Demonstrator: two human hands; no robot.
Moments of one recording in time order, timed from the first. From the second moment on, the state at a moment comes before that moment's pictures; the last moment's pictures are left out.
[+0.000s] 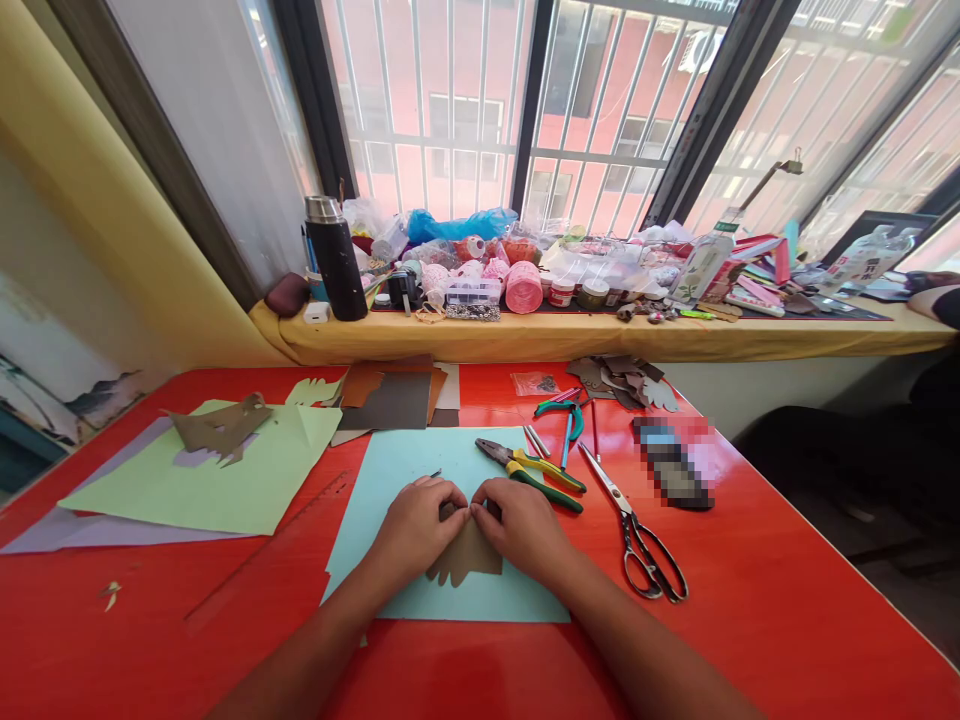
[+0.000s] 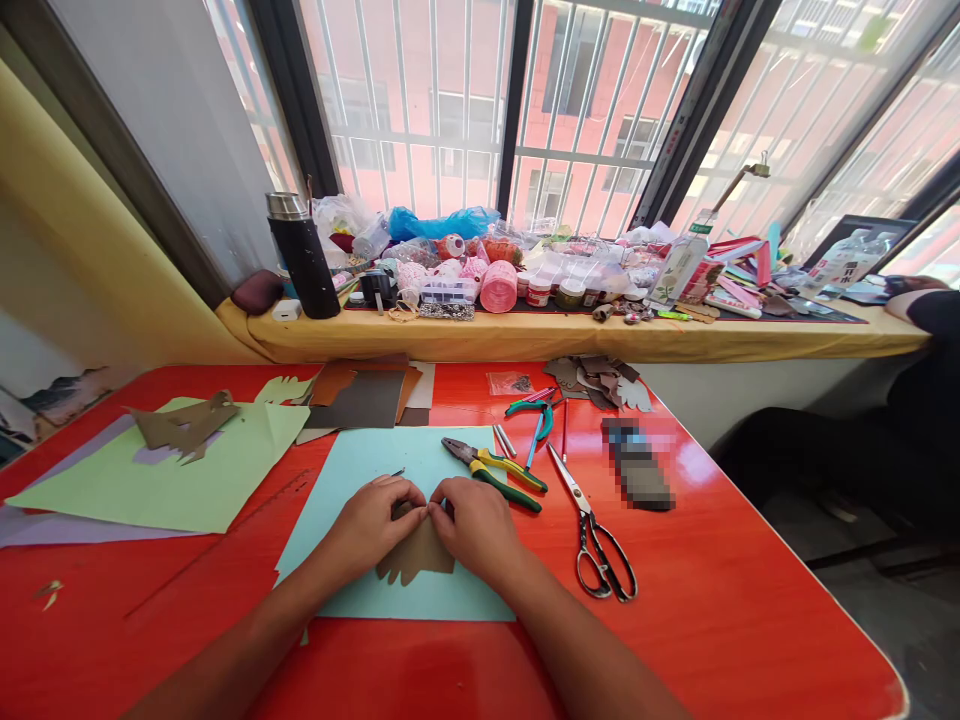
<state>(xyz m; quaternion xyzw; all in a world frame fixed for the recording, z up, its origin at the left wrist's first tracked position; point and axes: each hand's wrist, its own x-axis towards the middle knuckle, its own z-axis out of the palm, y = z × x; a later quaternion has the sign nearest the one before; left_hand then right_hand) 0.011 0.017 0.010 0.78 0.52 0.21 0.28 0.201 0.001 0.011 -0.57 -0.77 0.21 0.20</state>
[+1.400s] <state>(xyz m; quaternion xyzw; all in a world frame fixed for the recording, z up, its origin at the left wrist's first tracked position) 0.015 0.016 0.007 0.77 0.55 0.19 0.26 0.206 -0.002 0.013 -0.55 -0.77 0.23 0.21</state>
